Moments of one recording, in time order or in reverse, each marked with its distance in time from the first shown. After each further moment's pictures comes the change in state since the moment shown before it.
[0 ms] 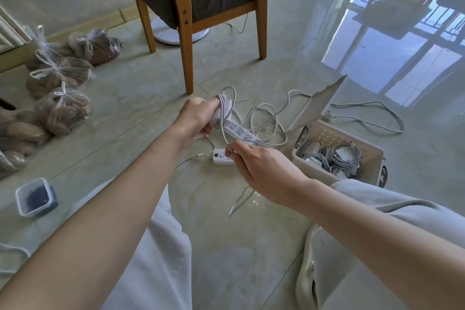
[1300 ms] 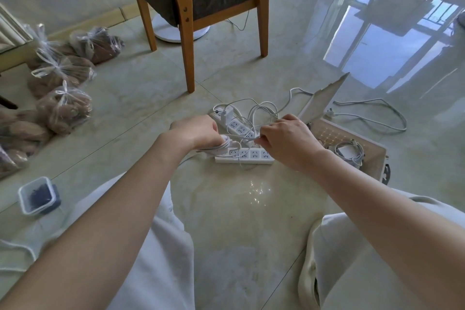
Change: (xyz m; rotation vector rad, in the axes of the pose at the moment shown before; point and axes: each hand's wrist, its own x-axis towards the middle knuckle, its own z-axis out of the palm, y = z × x) left_hand -0.006 -0.012 -0.009 0.998 -0.250 0.076; right_hand 0.024 0.063 -0.007 -0.502 -0.109 0.094
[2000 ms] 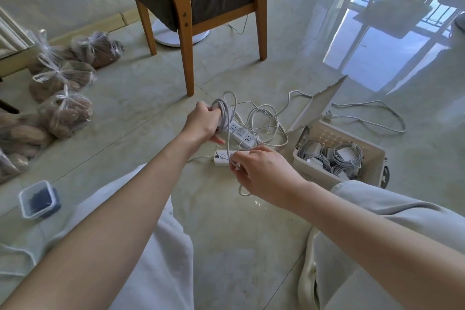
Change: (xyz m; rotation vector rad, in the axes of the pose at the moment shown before) left_hand 0.009 0.022 0.002 -0.944 0.242 -0.069; right_hand -0.022 -0.053 0.003 0.362 0.006 -0.064
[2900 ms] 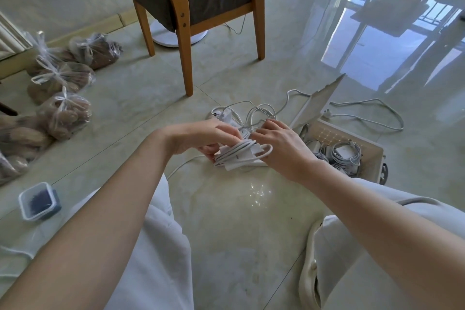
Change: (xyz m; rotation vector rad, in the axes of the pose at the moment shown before) left_hand -0.028 0.013 -0.029 0.316 -0.842 0.105; right_hand 0.009 0.039 -0.014 -0.176 0.146 -0.055
